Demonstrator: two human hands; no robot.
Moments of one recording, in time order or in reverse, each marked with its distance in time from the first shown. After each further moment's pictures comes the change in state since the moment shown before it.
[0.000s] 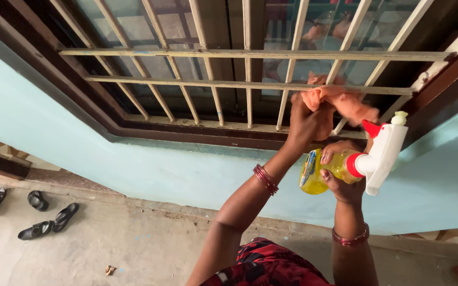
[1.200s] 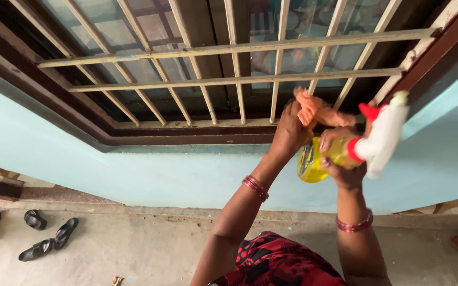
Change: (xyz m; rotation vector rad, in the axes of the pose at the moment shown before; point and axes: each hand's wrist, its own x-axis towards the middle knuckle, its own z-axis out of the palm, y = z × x) left_hand -0.033 0.039 -0.032 0.717 -0.245 0.360; right_hand 0.000 0.003 0.001 0.063 0.053 -0.046
